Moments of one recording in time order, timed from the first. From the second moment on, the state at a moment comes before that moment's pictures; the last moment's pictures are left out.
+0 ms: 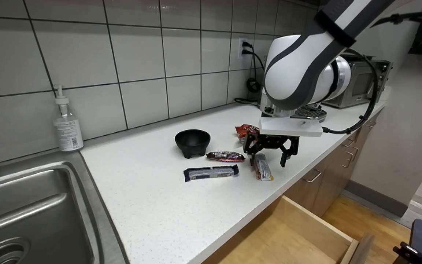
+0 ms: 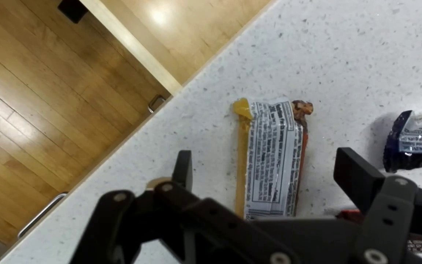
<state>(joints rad) -0.01 0.32 -0.12 -2.24 0.07 2.56 0.52</state>
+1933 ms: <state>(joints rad) -0.01 0.42 -0.11 -2.13 0.10 2.59 0.36</state>
